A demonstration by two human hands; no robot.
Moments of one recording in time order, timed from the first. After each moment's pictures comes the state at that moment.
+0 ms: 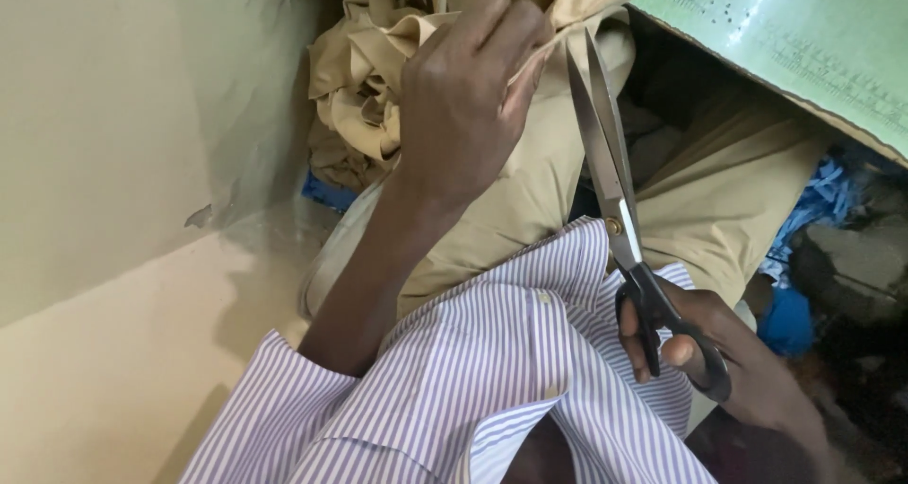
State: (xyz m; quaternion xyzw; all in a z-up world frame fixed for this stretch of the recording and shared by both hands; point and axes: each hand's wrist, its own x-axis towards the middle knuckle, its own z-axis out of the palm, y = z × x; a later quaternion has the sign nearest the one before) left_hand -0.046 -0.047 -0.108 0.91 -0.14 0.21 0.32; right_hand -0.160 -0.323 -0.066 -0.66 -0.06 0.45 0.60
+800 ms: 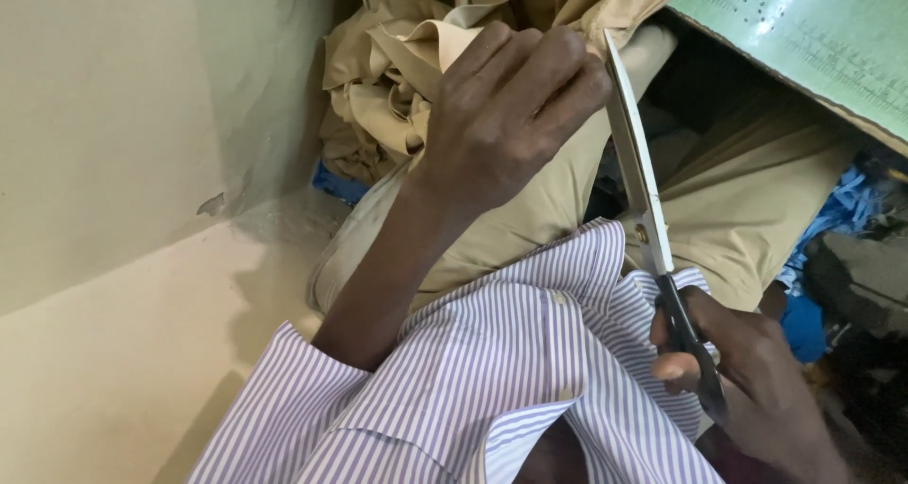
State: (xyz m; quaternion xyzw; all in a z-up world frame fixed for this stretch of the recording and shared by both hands) left_hand -0.047 -0.048 -0.097 0.87 -0.28 0.36 0.18; right_hand -0.181 -0.335 -0.062 -0.84 -0.08 0.37 0.40
